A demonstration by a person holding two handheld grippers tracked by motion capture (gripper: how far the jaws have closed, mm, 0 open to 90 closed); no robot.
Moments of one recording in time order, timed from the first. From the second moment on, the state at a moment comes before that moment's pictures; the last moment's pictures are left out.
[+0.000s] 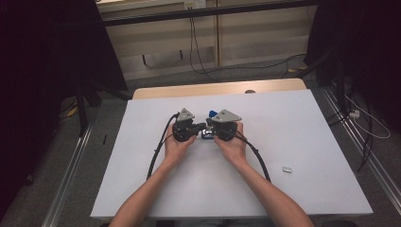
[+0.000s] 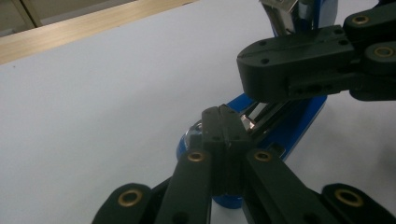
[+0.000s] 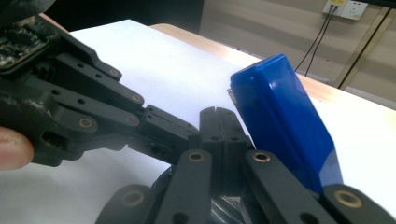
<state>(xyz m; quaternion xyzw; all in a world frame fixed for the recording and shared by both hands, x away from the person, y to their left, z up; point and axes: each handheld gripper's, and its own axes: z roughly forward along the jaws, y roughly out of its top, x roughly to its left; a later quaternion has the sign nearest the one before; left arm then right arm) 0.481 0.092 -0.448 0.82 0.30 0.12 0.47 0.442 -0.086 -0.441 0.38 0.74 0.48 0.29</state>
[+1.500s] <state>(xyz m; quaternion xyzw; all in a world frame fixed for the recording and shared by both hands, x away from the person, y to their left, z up) 0.481 0.093 -0.448 0.82 0.29 0.13 0.47 0.437 -0.098 -0.432 0.41 0.72 0.47 0.32</state>
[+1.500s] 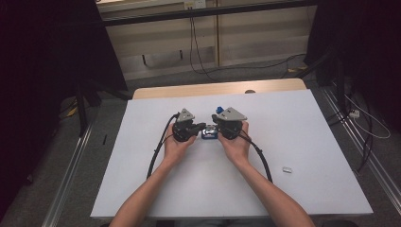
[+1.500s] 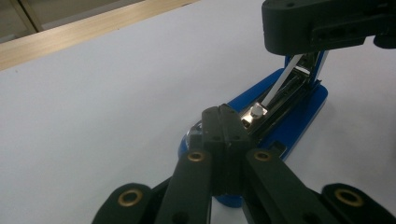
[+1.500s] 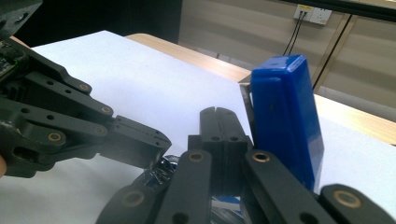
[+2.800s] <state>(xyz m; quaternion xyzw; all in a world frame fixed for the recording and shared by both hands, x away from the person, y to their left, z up) 0.480 0.093 -0.448 0.83 0.29 0.14 0.46 0.435 -0.118 -0.425 0.41 0.71 0.47 0.32</state>
